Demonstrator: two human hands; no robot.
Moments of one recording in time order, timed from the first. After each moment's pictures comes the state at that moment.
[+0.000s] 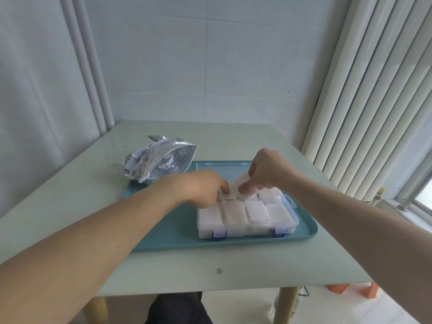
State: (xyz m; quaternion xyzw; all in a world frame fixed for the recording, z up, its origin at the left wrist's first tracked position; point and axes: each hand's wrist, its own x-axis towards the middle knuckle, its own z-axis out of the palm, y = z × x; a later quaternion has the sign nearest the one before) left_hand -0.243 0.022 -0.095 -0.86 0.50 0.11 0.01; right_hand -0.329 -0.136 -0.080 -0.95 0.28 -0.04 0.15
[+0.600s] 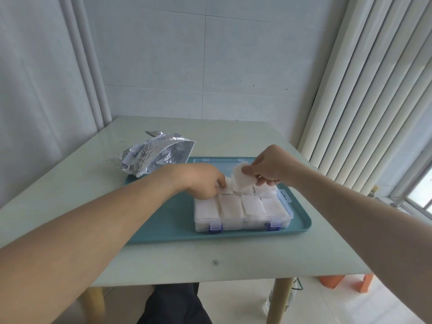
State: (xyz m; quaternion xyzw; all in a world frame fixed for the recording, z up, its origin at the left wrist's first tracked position) left_hand -0.247 0.023 -0.083 -0.85 0.50 0.14 0.02; right_hand -0.344 -0.144 -0.075 -0.89 0.31 -0.06 0.32
